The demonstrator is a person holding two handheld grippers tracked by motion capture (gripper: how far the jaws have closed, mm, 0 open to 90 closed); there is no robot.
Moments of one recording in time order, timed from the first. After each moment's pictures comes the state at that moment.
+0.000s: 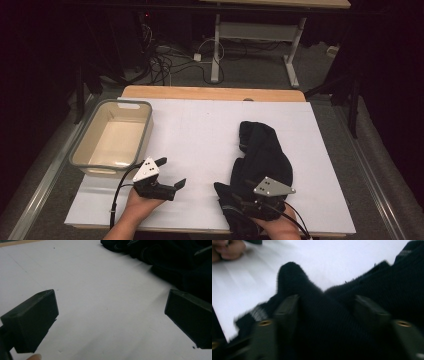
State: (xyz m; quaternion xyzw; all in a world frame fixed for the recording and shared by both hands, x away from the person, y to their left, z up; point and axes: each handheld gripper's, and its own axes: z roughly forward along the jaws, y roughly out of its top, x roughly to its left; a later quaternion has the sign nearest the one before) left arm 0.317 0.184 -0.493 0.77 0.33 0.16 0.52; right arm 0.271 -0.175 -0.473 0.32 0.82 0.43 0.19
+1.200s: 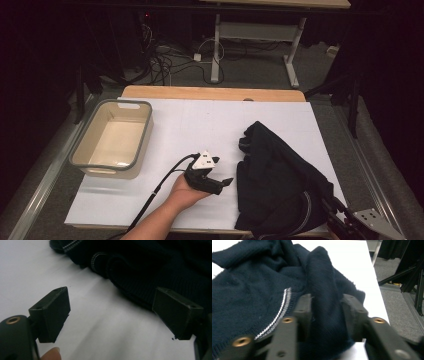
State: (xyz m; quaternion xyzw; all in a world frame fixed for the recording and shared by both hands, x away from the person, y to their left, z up) left arm 0.353 0.051 -0.481 0.84 0.23 0.08 0.48; right arm 0.198 -0.357 -0.472 0.52 0.66 0.43 0.34
